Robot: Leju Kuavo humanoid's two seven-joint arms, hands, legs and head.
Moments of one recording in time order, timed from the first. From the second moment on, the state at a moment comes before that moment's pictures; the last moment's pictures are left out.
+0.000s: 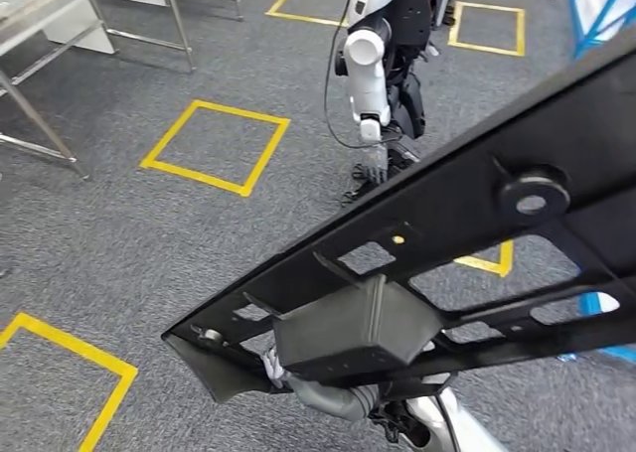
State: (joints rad) left arm -0.04 -0.07 0.54 -0.20 -0.46 -0.04 -0.02; right arm -0.22 -0.13 0.72 -1.67 -0.11 0.56 -0.54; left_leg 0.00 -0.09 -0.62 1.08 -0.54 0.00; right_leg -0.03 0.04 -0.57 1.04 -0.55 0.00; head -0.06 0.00
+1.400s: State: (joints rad) left arm -0.06 0.00 0.67 -0.20 -0.41 -0.07 -0.04; right arm -0.24 -0.10 0.78 -1.64 -0.09 0.56 -0.59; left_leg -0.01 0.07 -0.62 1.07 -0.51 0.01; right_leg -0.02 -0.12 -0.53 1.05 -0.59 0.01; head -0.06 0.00
